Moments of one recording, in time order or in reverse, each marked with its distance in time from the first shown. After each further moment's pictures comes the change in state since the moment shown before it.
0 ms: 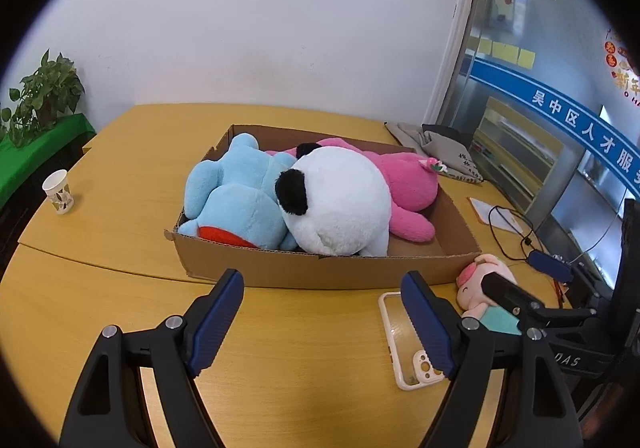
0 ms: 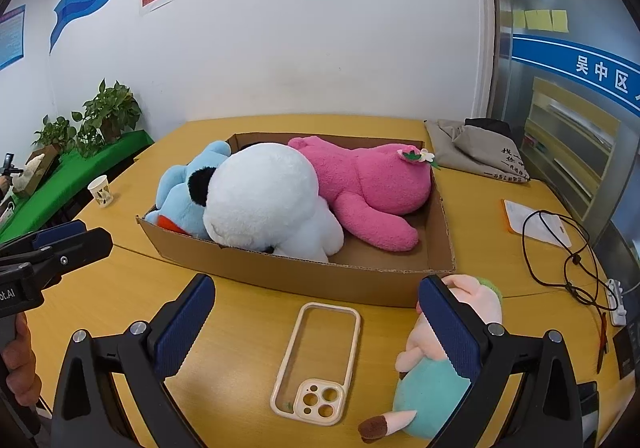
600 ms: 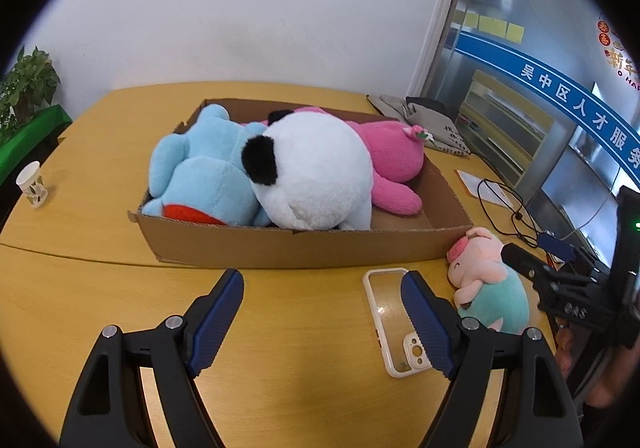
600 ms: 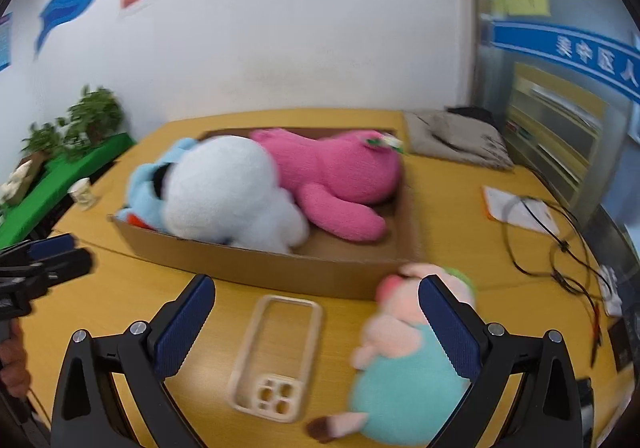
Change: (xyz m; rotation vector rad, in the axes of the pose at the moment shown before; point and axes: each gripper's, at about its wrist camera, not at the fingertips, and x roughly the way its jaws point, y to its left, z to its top) left arm 0.030 -0.015 -0.010 0.025 0.094 -0.077; right arm 0.009 -0.059 -0.016 0.061 0.031 -0.070
